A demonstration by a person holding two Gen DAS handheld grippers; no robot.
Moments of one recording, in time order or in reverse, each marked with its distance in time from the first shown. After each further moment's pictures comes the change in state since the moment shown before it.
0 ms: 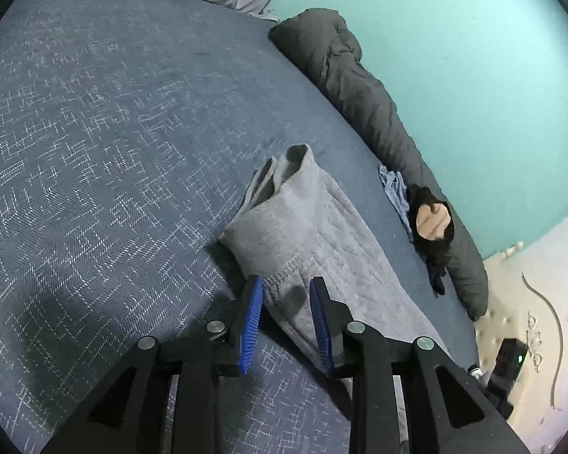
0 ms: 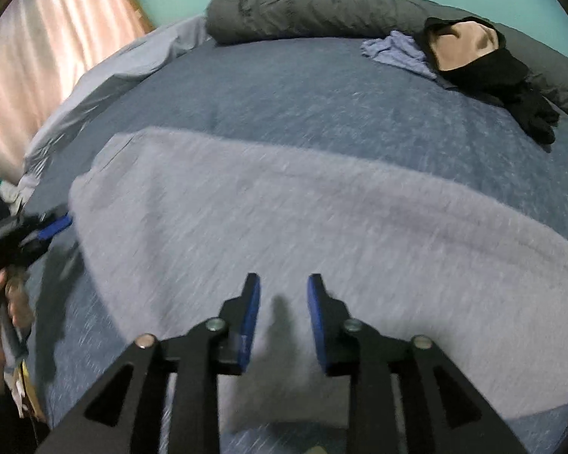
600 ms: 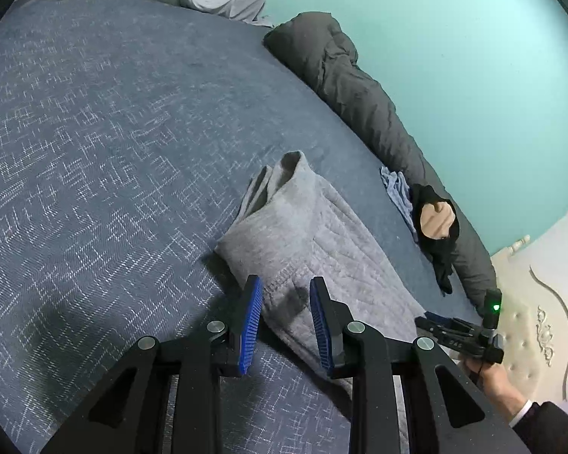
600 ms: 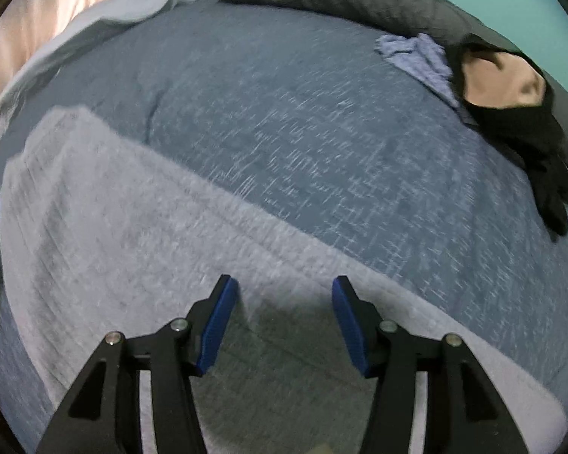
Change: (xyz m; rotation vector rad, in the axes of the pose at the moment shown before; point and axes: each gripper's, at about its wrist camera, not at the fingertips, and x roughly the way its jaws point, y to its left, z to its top) left arm 0.001 -0.015 0.002 0.043 -0.020 0.028; right arm 0.075 -0.029 0.065 -0.271 0.159 -0.088
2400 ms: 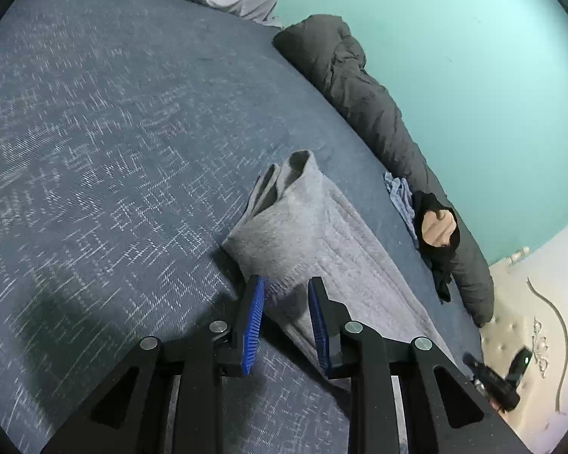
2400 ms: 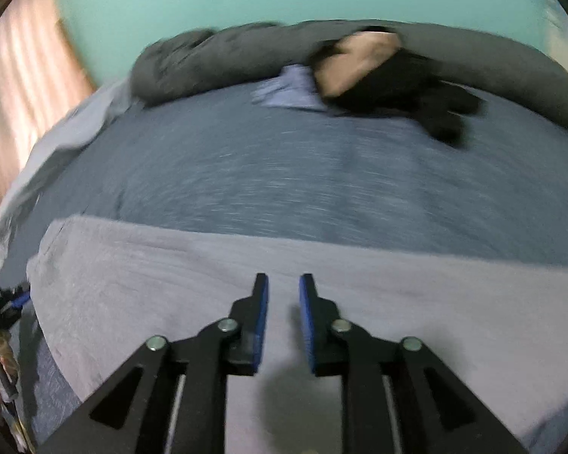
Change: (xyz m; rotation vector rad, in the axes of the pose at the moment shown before) left arm -0.005 -0.007 -0.039 -0.048 -0.026 0.000; right arm -0.115 -0.096 -0.122 0.519 -0.280 -0.052
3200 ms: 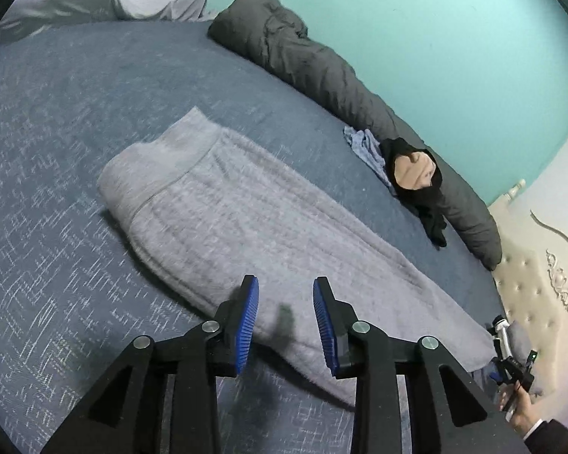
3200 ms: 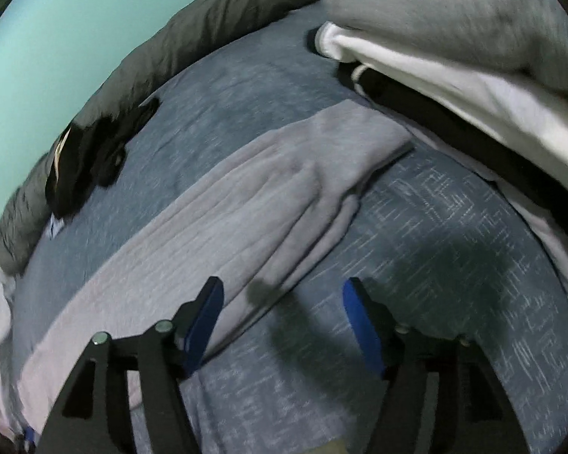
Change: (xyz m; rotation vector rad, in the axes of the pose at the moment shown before) left arm 0.009 -0.092 -0.042 0.220 0.049 0.005; right arm -0.104 -0.322 -0.094 0.676 -0.038 -0.291
